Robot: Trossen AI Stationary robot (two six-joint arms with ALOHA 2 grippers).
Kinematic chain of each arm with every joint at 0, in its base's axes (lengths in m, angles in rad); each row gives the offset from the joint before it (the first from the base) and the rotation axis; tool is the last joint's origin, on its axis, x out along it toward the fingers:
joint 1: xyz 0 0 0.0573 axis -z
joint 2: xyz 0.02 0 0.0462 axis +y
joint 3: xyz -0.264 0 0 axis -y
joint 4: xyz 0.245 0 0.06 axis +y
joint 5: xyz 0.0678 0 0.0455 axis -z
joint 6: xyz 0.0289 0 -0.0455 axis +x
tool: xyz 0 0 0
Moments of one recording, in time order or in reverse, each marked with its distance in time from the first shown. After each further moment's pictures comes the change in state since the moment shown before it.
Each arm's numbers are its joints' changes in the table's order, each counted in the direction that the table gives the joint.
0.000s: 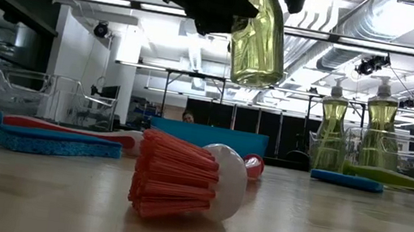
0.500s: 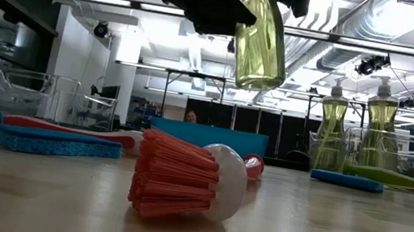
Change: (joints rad) left arm -0.002 -0.001 0.000 0.018 -0.073 0.047; right arm 0.004 0.000 -0.002 0.004 0.138 0.020
